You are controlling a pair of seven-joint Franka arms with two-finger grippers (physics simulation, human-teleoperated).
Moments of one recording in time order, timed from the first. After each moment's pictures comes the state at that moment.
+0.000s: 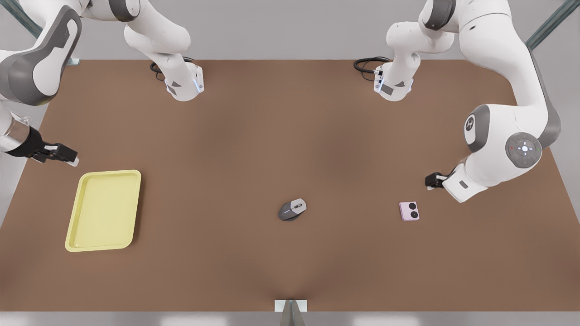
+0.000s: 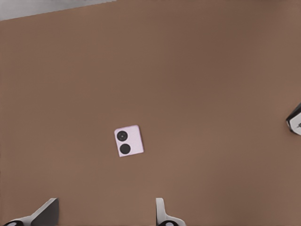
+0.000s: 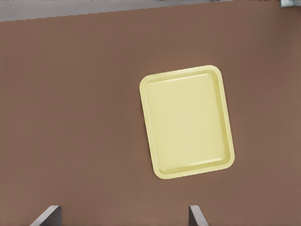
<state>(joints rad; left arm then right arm) -0.10 0.35 0.02 -1.38 0.02 1.67 0.07 -0.12 0.24 -0.02 -1.22 -0.02 1.45 -0.04</state>
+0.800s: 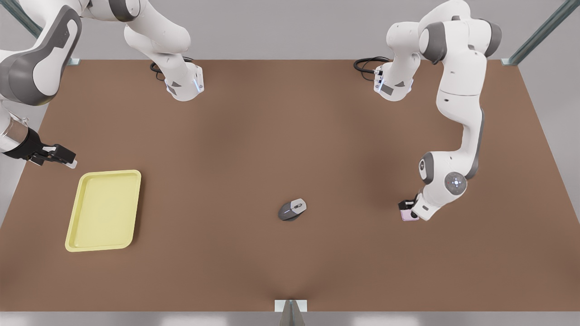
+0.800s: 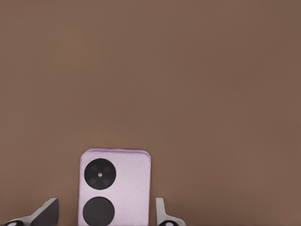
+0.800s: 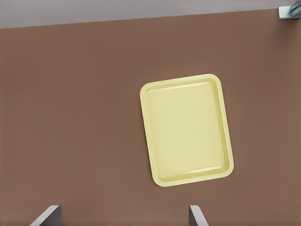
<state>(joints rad) -0.09 0.58 0.07 -1.94 -0.09 2.51 -0.06 -0.12 0.24 -0.02 -1.22 -0.02 1.47 -0.06</state>
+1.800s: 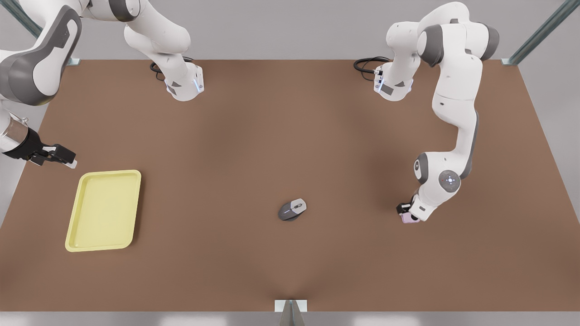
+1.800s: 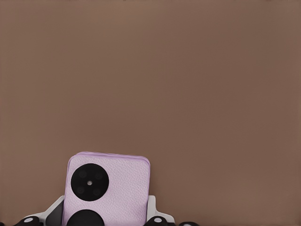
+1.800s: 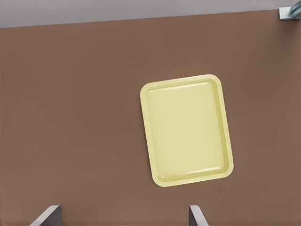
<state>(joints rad) -0.11 0.60 0.06 -1.93 -0.10 2.60 -0.12 -0.12 0.24 -0.02 -1.22 -0.02 1.48 -0.06</state>
